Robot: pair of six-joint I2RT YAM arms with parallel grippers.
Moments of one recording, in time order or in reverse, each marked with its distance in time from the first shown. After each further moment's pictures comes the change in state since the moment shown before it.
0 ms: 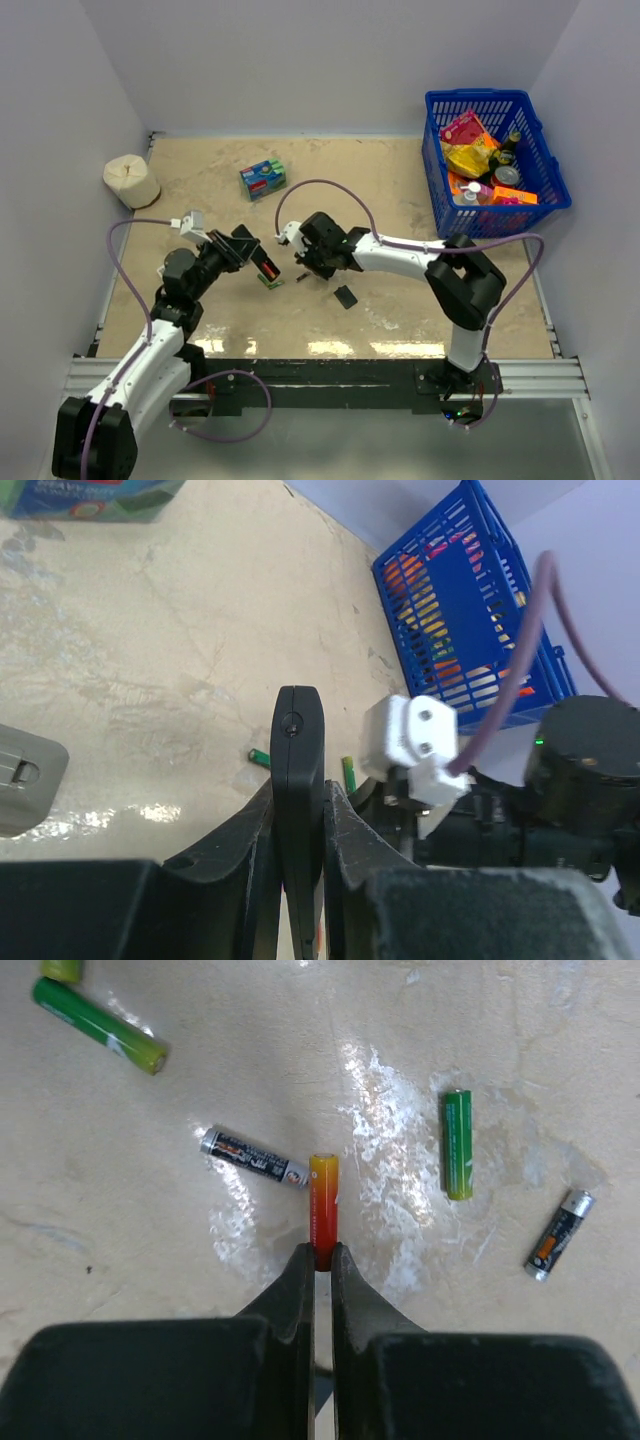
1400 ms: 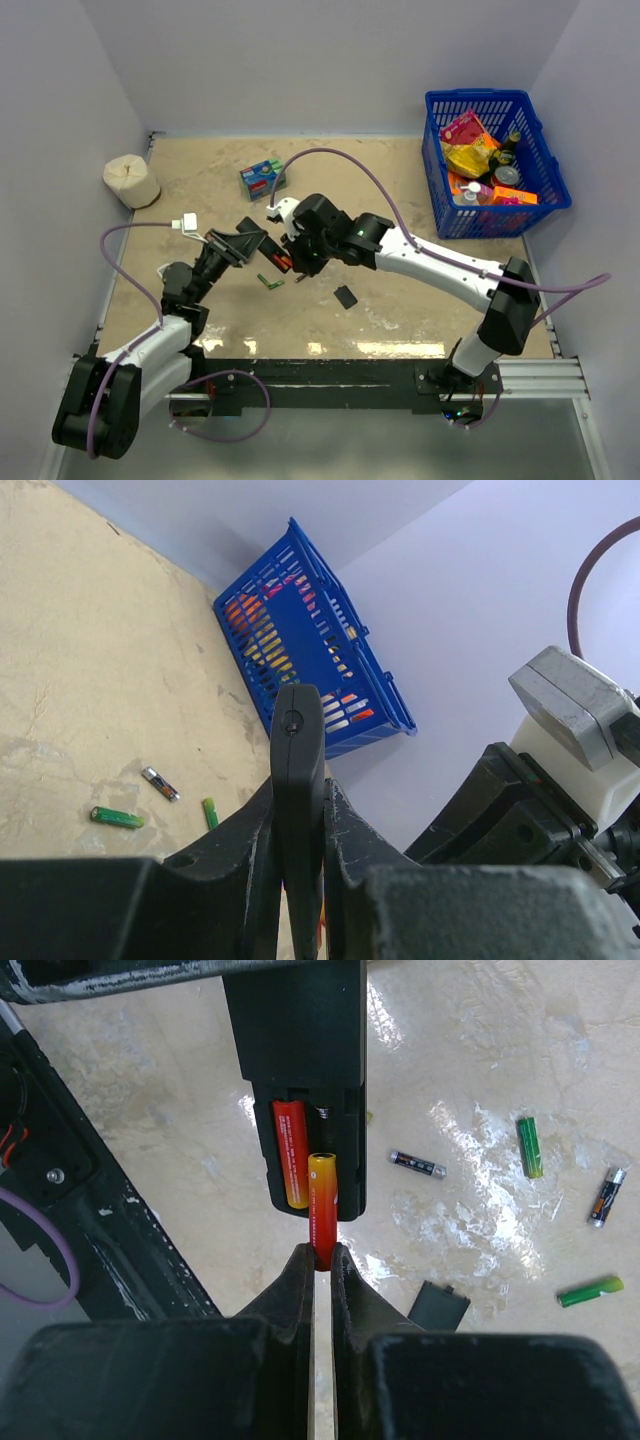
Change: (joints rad) left arm -0.005 0.218 -0.133 0.687 0.120 -0.303; right arm 0.116 -0.243 0.230 -0.293 -0.056 0.325
